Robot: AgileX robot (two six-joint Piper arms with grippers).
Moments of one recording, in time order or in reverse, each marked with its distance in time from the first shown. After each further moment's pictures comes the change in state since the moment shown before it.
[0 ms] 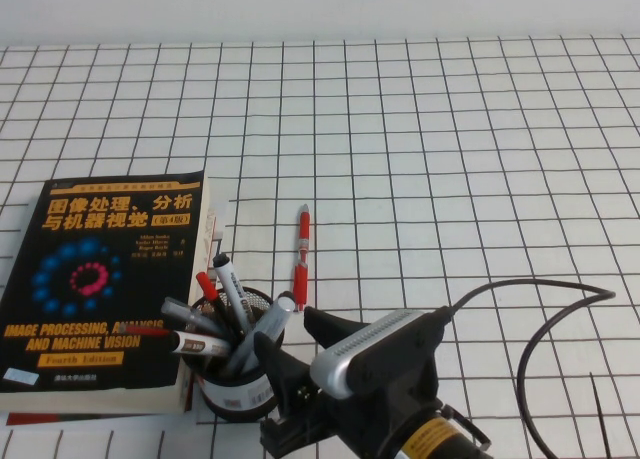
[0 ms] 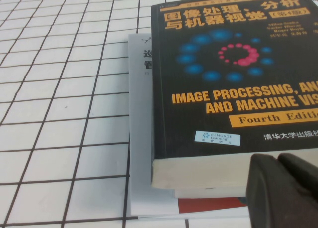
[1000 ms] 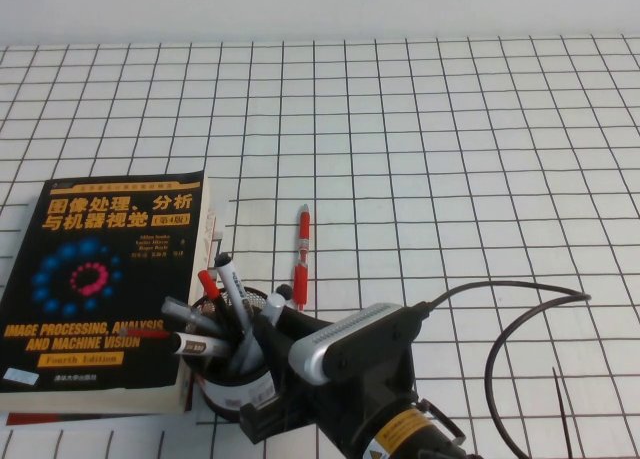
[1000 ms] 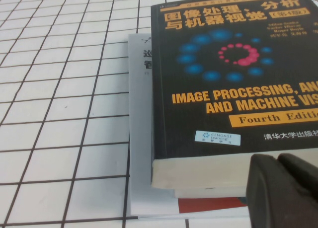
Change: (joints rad) right arm -0.002 0.075 -0.079 0.036 -0.010 0.002; left arm 0.000 0.000 0.000 0.000 0.000 0.000
